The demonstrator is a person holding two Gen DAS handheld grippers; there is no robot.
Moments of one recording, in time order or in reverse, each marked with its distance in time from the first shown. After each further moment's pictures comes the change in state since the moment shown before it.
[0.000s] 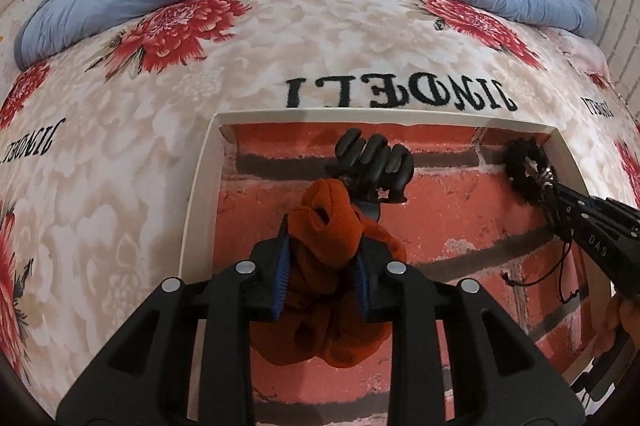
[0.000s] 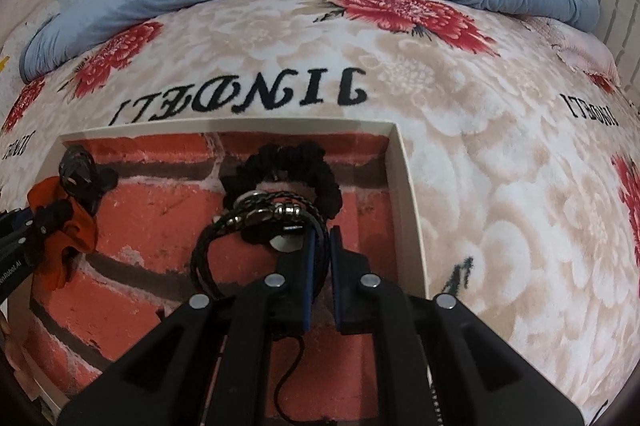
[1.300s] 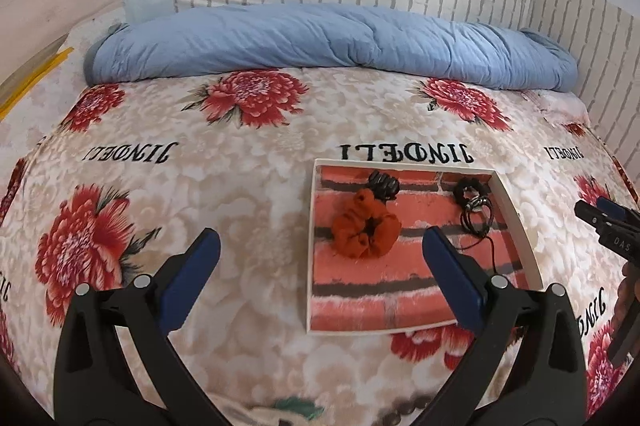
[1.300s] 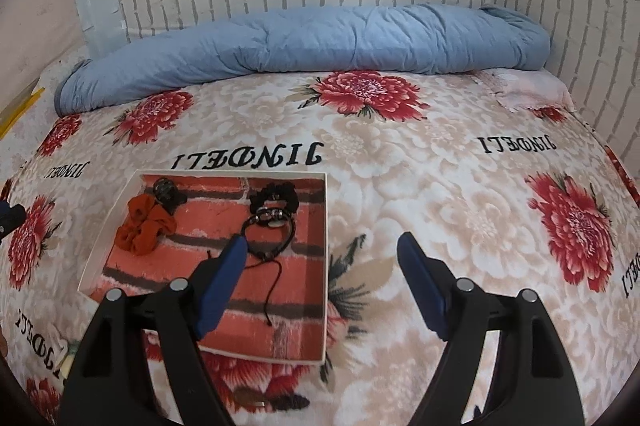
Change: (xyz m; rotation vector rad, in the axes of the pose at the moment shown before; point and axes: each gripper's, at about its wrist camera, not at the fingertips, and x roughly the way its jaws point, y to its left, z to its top) left arm -0.209 0.045 -0.054 -0.067 -0.216 0.049; right arm -0.189 -0.048 -0.040 0.011 -0.214 0.010
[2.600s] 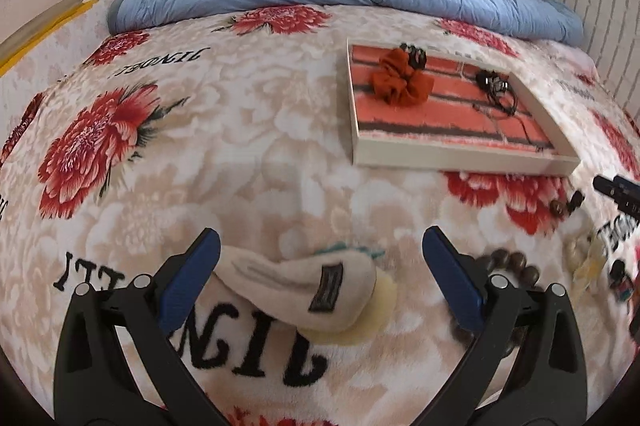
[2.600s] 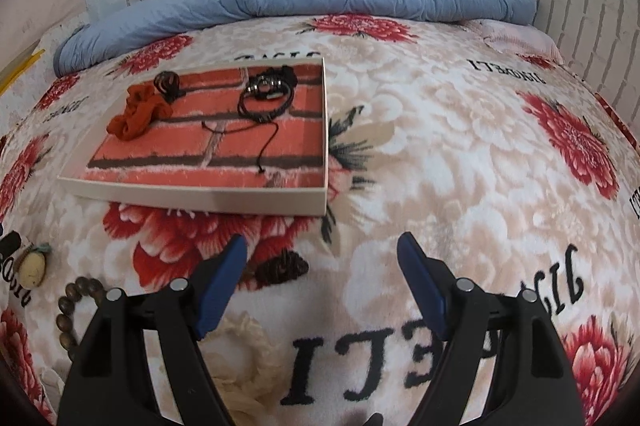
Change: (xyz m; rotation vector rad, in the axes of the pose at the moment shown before) left arm -0.001 0.029 -0.166 0.018 0.076 0.056; right arm 0.003 0.002 -0.139 0.003 0.072 -0.028
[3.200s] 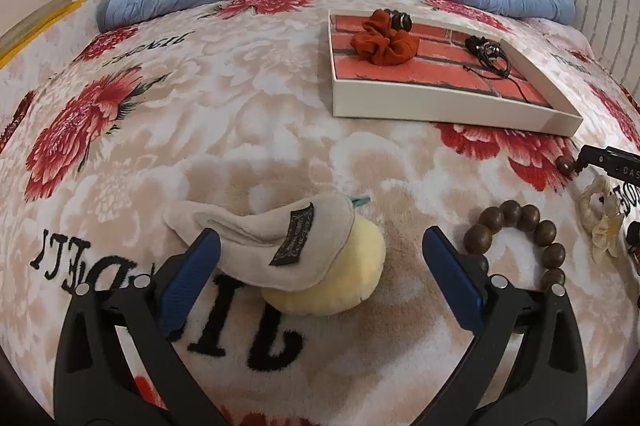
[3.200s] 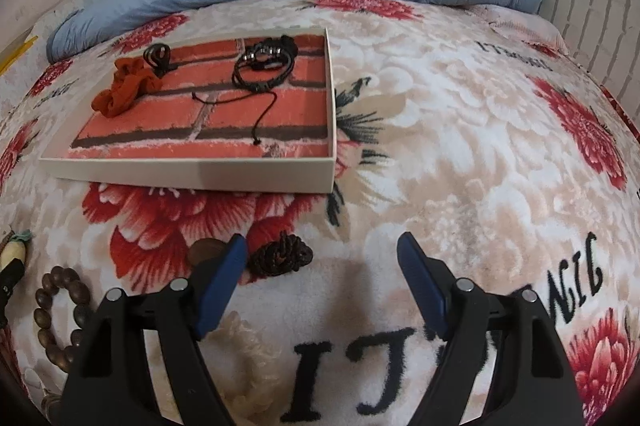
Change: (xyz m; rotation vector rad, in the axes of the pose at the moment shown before) left arm 0.019 -0.015 -0.033 0.035 0.016 -0.013; right arm 0.031 0.009 -0.011 -0.012 0.054 -0.012
